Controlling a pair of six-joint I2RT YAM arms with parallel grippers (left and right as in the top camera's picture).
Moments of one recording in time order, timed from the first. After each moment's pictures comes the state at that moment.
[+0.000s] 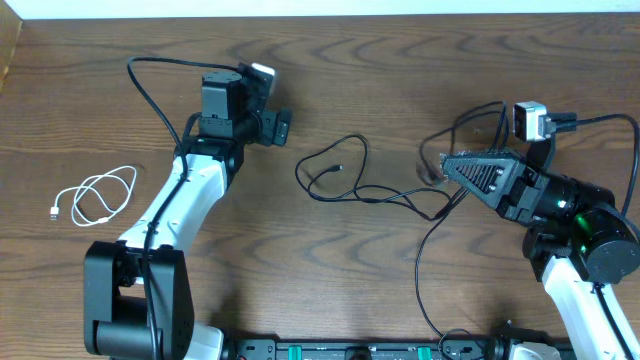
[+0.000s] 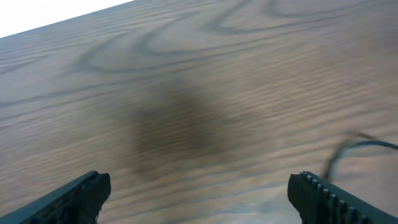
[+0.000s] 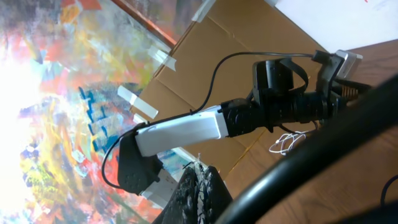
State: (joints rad) left arm -0.13 1.65 1.04 -0.10 0.19 0.17; right arm -0.07 1.14 0.56 1.53 -1.30 1.87
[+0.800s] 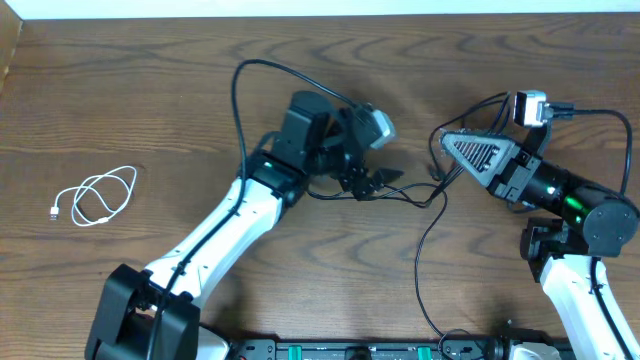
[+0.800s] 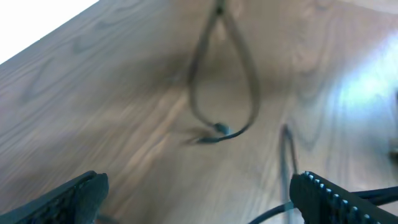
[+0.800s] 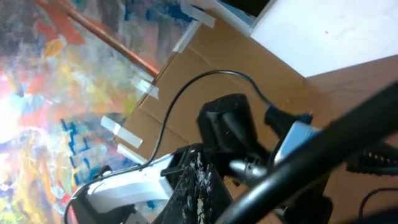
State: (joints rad) left arm -0.52 1.56 1.04 -0.10 0.64 0.31; right arm -0.05 1.13 0.56 1.21 -1.17 1.58
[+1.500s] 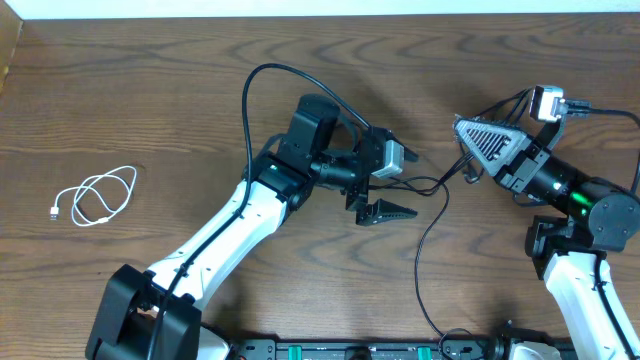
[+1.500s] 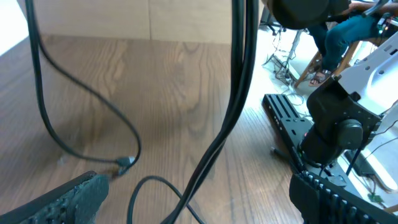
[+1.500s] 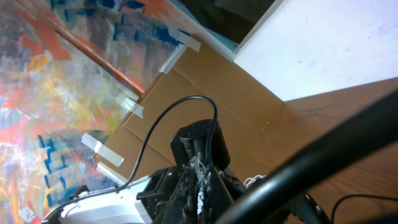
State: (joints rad) left arm -0.55 1.56 1.04 -0.05 1.11 0.44; right arm -0.10 1.15 0.56 1.20 -1.12 1.51
